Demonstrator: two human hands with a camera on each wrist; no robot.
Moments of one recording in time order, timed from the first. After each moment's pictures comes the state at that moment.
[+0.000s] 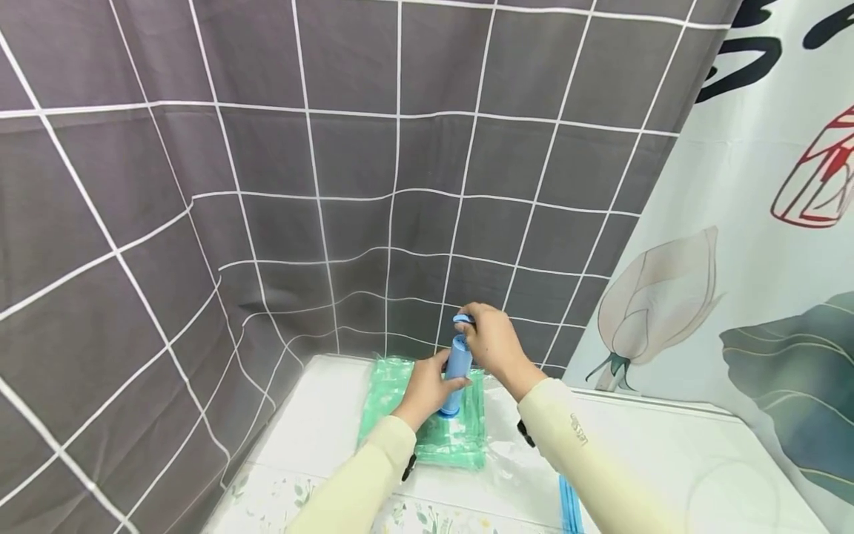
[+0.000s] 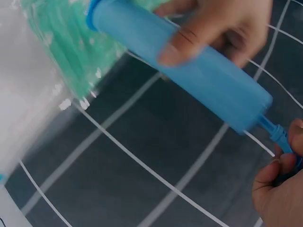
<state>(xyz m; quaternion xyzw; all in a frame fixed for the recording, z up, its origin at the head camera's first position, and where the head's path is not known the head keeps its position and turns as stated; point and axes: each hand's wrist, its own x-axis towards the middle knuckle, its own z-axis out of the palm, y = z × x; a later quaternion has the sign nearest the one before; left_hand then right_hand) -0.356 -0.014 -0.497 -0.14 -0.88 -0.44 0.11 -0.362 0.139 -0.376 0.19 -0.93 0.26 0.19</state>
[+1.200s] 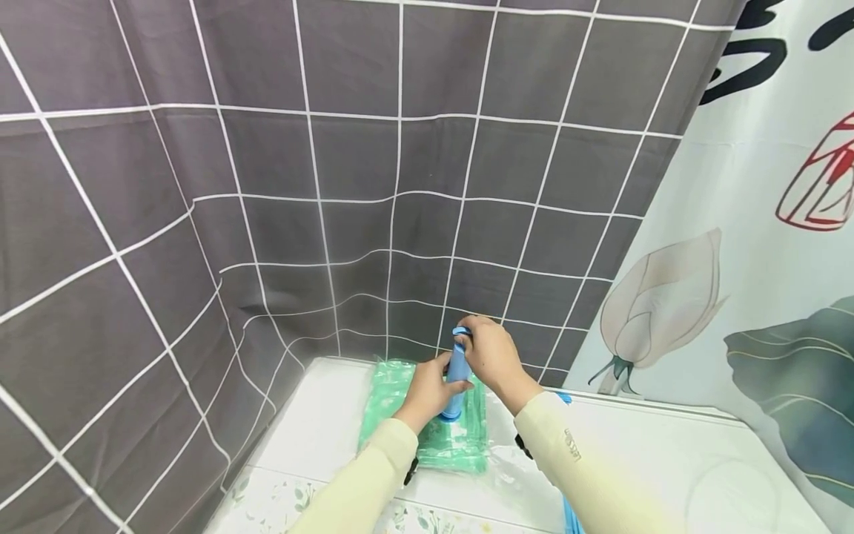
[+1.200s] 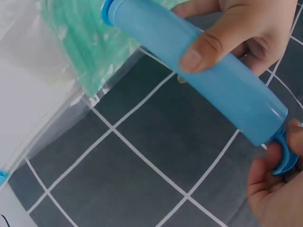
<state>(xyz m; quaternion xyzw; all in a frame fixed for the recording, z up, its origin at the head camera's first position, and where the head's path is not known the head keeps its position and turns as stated) -0.357 -0.013 -0.496 -0.13 -0.88 -0.45 0.09 -0.359 0.134 -0.396 0.19 -0.94 0.23 0.19</state>
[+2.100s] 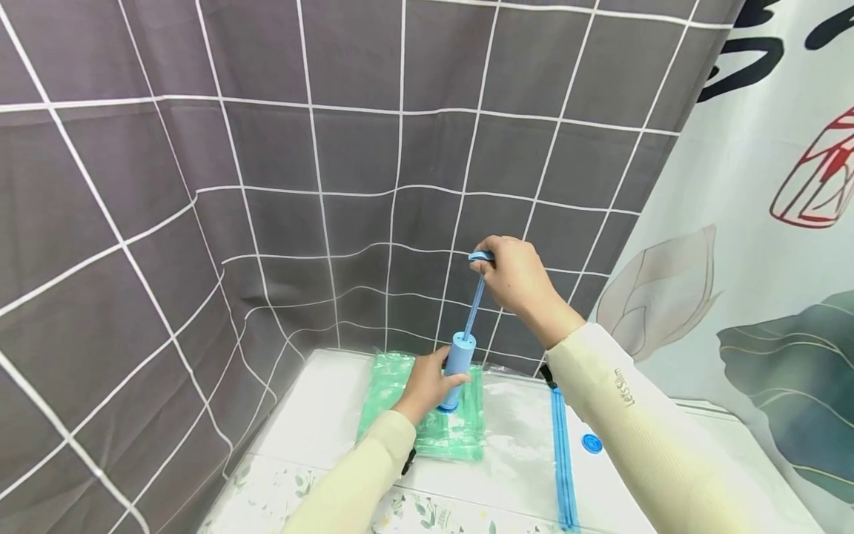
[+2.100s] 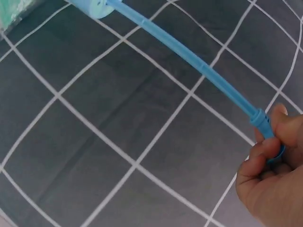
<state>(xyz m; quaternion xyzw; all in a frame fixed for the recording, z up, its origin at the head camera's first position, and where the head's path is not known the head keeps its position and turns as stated) -0.348 -0.014 -0.493 -0.14 -0.88 -0.45 0.10 -0.344 0.152 -0.248 0.19 -0.94 0.22 0.19</state>
